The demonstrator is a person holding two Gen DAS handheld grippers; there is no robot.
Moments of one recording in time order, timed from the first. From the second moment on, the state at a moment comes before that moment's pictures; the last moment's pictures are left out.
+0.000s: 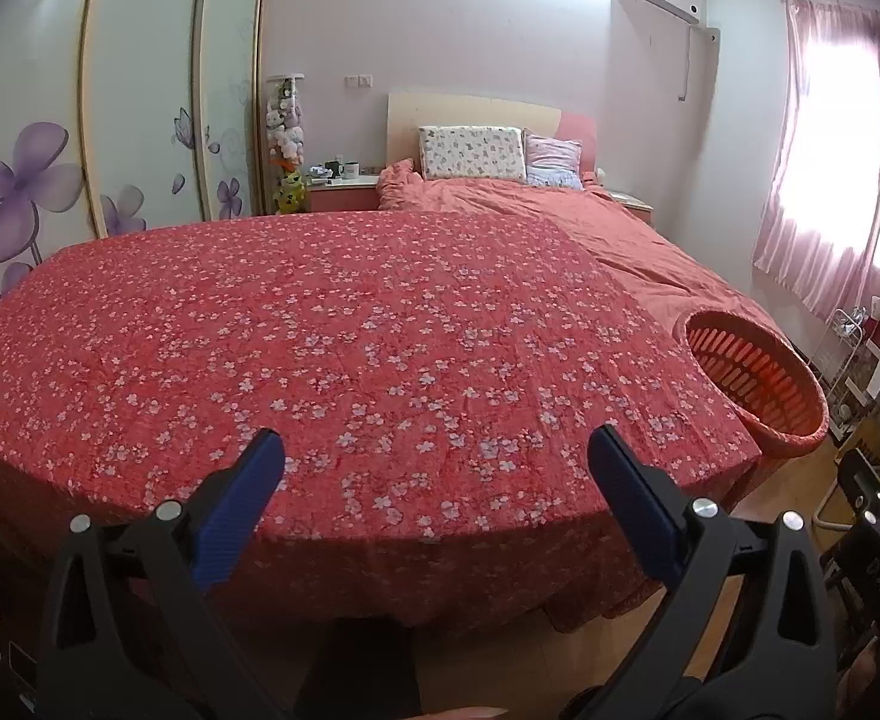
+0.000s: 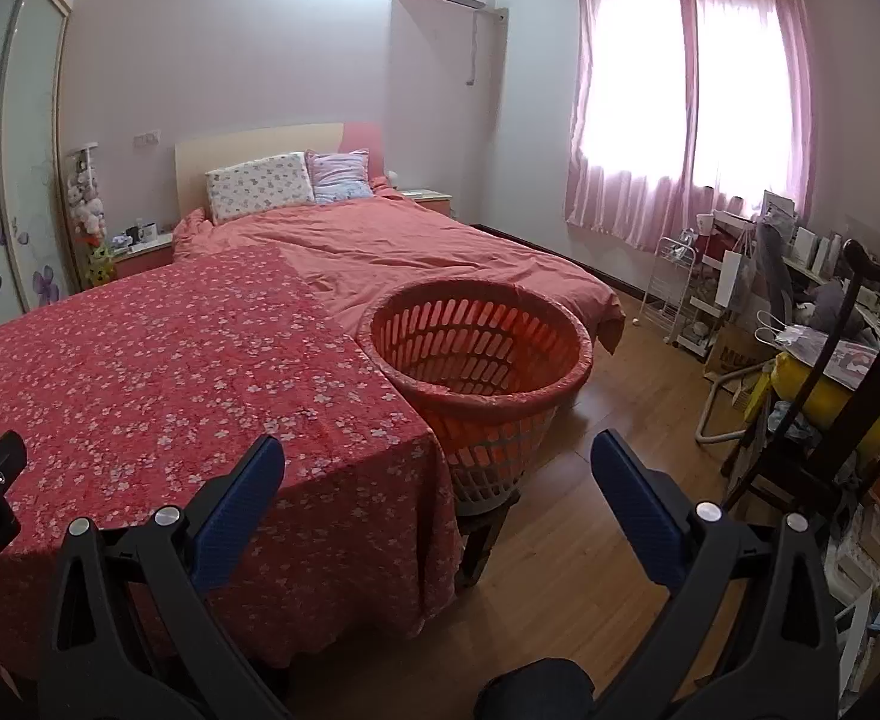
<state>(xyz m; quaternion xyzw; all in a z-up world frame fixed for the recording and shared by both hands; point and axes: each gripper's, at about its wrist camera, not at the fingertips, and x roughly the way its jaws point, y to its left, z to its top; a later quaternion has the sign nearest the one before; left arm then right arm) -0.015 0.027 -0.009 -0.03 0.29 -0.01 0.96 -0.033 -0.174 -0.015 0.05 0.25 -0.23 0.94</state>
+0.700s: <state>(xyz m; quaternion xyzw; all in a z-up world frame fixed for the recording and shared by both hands) -0.021 0.012 -0.005 -0.01 0.28 0.00 0.96 -0.033 -0.187 -0.016 0.05 0.24 -0.24 0.94</state>
